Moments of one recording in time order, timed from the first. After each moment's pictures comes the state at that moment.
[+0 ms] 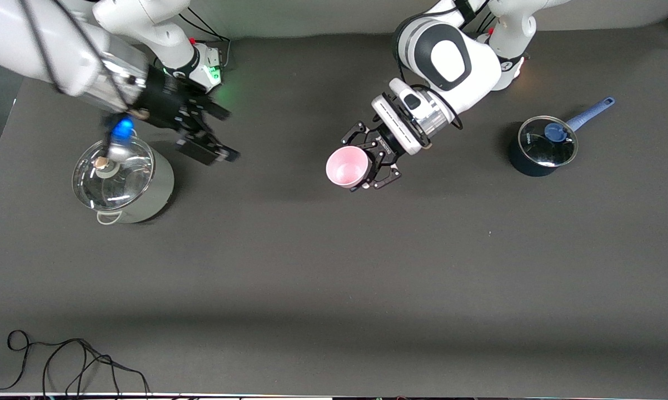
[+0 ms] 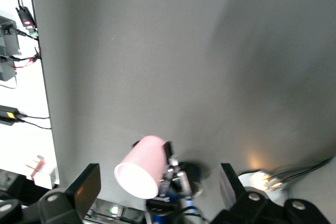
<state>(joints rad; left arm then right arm) 0.27 0.28 -1.13 -1.92 -2.08 3.08 2.21 0.49 0.17 -0.06 -1.39 0.49 1.76 1.69</state>
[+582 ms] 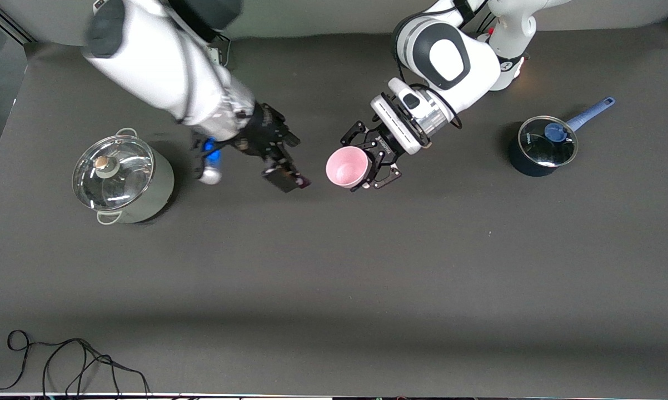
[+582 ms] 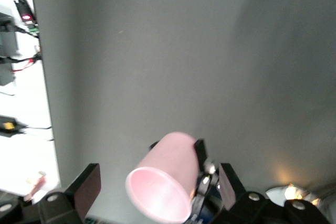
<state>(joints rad) 0.26 0.29 -1.13 -1.91 -2.08 3.10 2.21 0.64 0.36 -0.06 -1.24 0.35 1.83 1.81</state>
